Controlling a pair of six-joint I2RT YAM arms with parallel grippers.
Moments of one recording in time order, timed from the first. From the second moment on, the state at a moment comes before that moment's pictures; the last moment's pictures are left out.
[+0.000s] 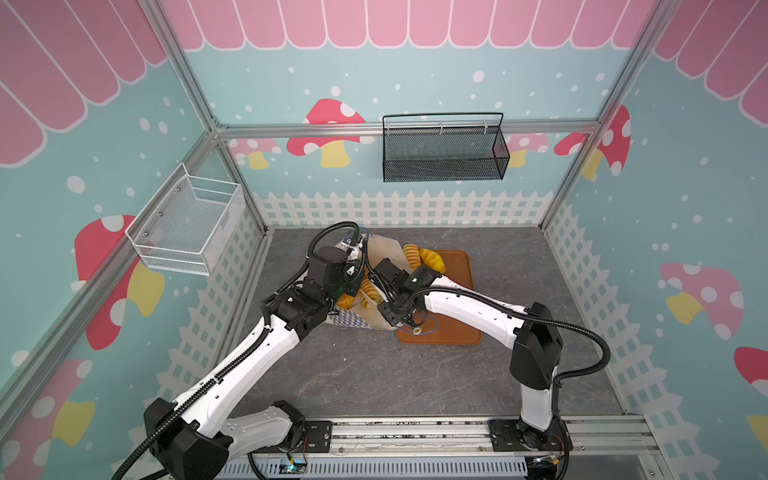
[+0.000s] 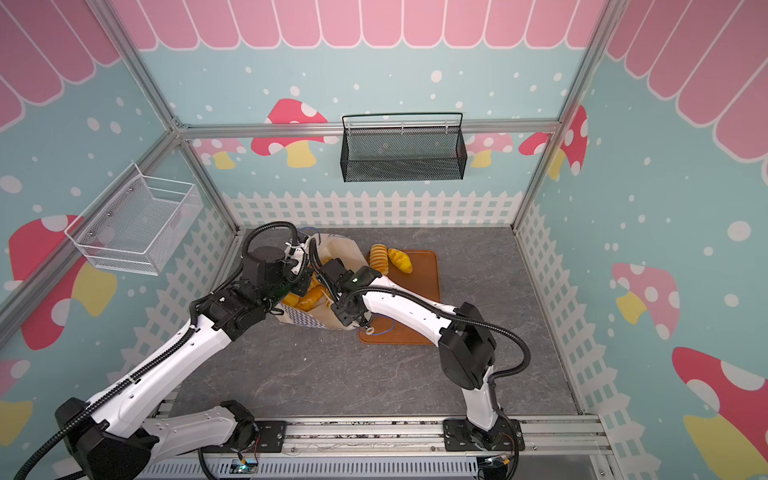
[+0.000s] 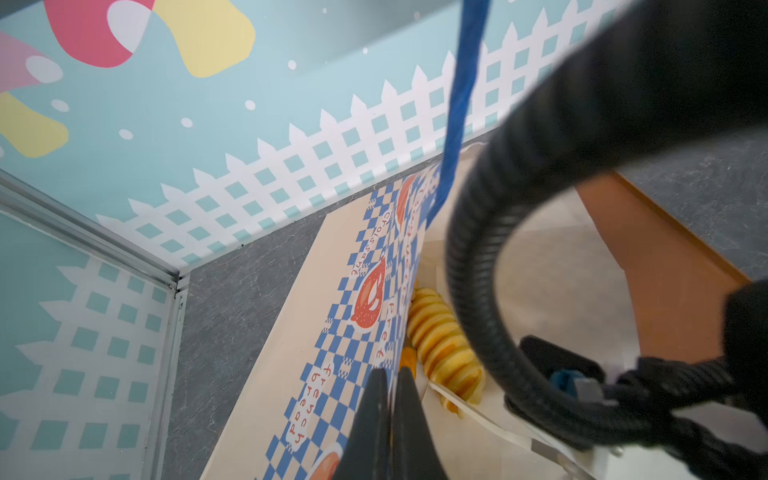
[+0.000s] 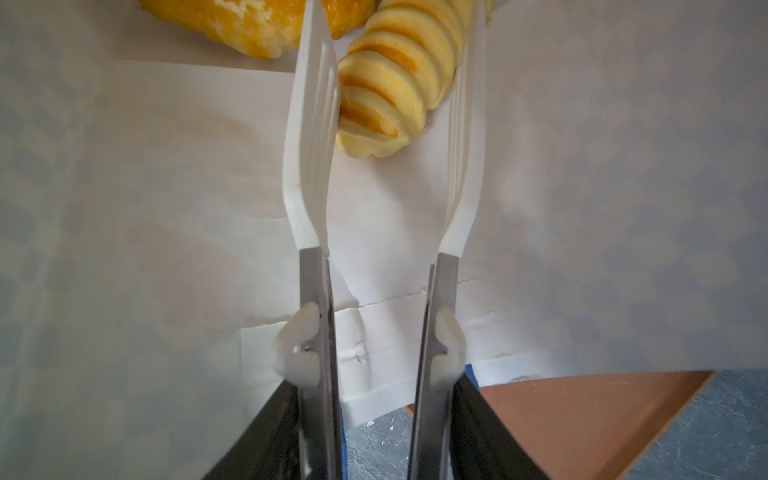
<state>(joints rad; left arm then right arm) -0.54 1.17 1.13 -0.44 -0.29 0.10 0.94 1.94 1.74 -0.99 0.17 0.17</state>
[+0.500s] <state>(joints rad) -0.54 1.17 1.13 -0.45 -0.29 0.10 0.94 1.99 1.77 -1.01 0.16 0.18</state>
